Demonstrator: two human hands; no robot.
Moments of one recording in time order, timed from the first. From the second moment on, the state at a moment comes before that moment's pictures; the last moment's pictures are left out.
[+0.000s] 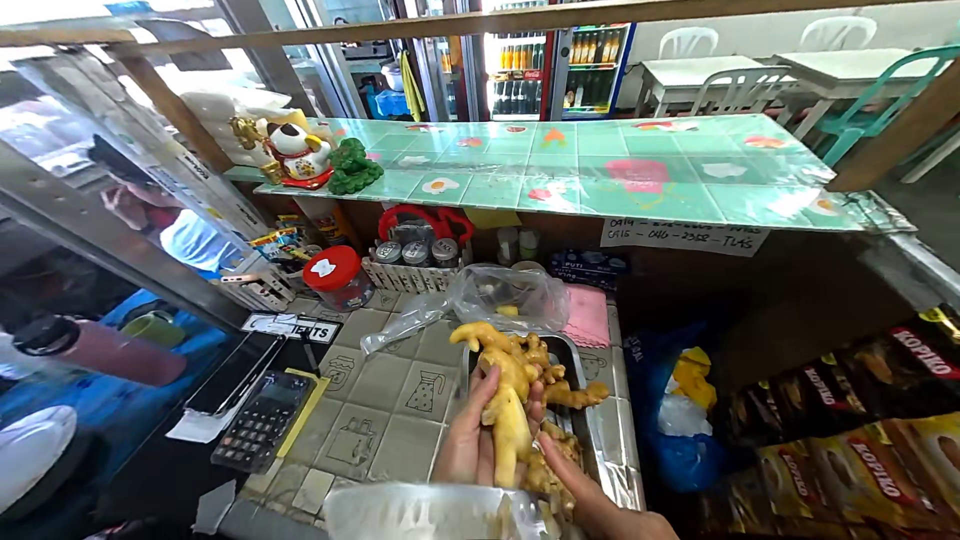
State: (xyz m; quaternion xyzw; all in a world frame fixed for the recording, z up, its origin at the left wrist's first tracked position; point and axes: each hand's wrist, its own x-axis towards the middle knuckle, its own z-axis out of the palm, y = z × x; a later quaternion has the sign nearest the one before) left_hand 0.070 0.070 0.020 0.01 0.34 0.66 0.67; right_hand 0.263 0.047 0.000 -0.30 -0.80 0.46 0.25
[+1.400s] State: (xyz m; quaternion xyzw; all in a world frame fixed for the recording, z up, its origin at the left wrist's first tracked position) left_hand 0.085 0.046 0.022 0.17 0.42 0.58 0.68; right_hand 0.267 0.063 0.014 -0.31 -0.84 0.34 0.28
